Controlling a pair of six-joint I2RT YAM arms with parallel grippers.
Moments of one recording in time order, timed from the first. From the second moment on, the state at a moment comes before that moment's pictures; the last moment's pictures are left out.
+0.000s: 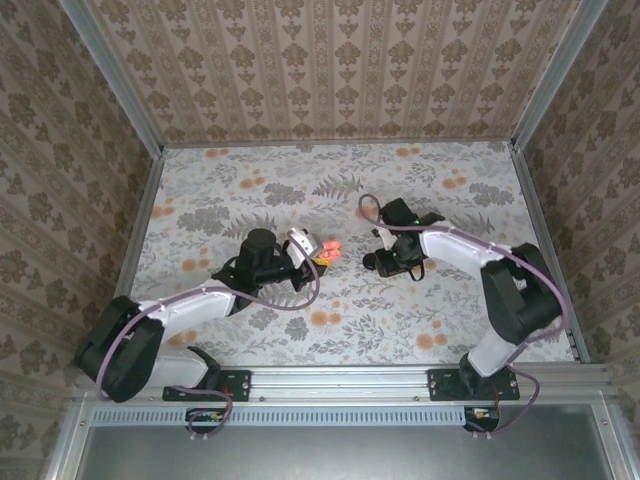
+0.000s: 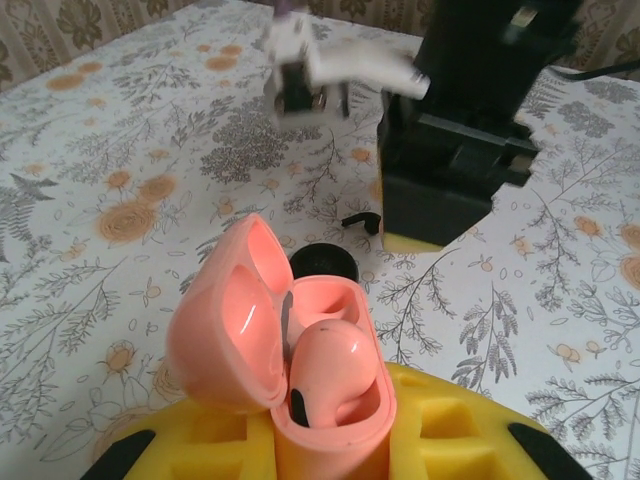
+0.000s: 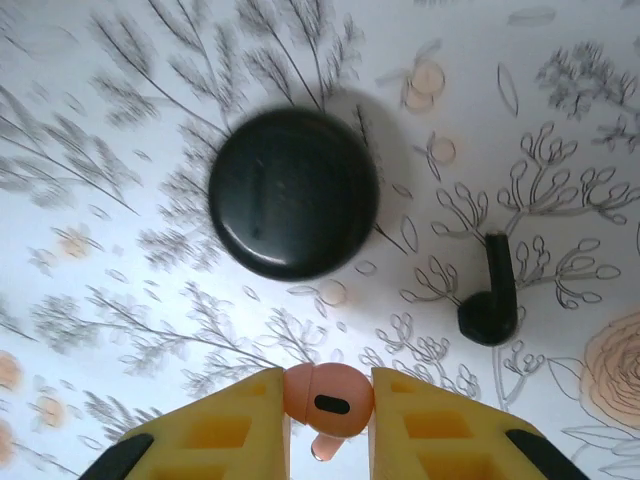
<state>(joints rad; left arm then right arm) -0.69 1.33 0.52 0.41 0.49 0.15 0.44 1.59 0.98 -0.62 -0.13 0.19</state>
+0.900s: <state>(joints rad) -0.71 1.52 0.52 0.66 0.51 0.04 0.63 1.21 0.75 -0.04 -0.05 0.45</state>
